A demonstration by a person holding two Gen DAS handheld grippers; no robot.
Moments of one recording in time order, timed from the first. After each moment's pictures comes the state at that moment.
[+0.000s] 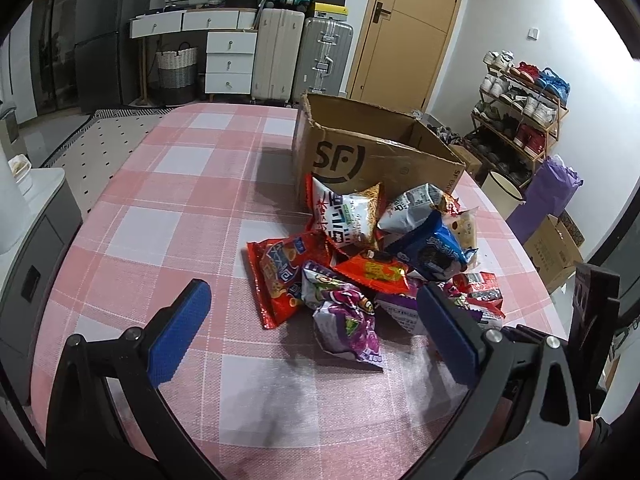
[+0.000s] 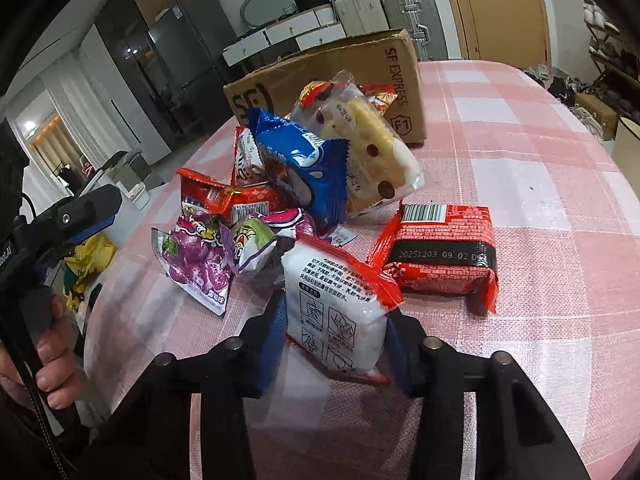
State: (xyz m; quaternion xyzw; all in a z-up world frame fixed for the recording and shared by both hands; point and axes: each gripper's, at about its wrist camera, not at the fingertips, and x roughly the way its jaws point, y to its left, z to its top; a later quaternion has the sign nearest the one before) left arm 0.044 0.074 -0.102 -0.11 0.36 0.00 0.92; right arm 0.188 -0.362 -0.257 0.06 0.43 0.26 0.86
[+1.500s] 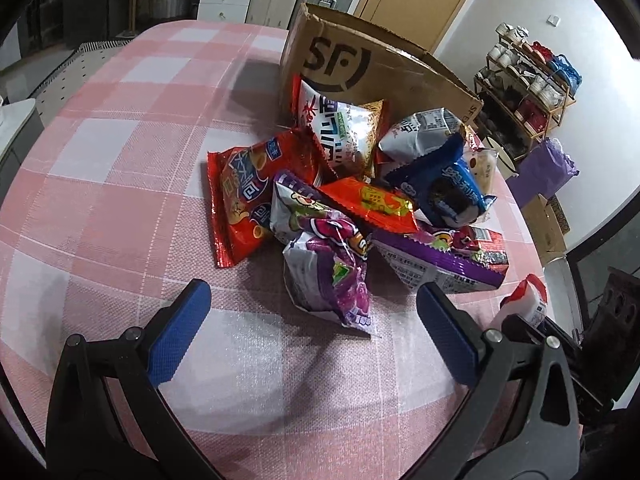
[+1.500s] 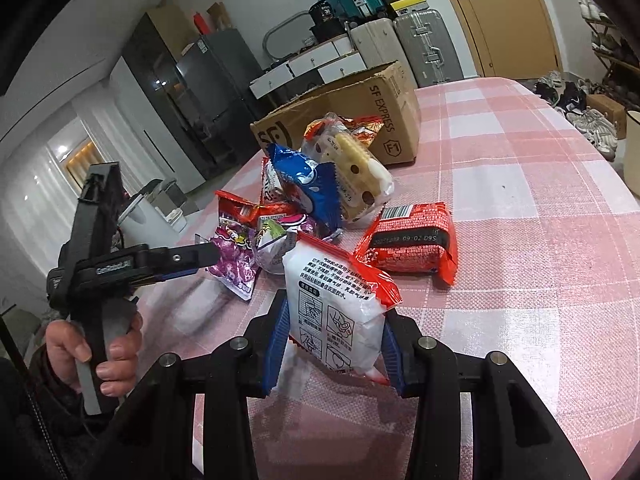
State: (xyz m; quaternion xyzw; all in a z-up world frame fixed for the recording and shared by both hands) left arm 0.078 0.056 -0.165 -0.16 0.47 -0.03 0.87; right arm 0.153 -0.417 -0.247 0.10 0.38 0.31 0.87
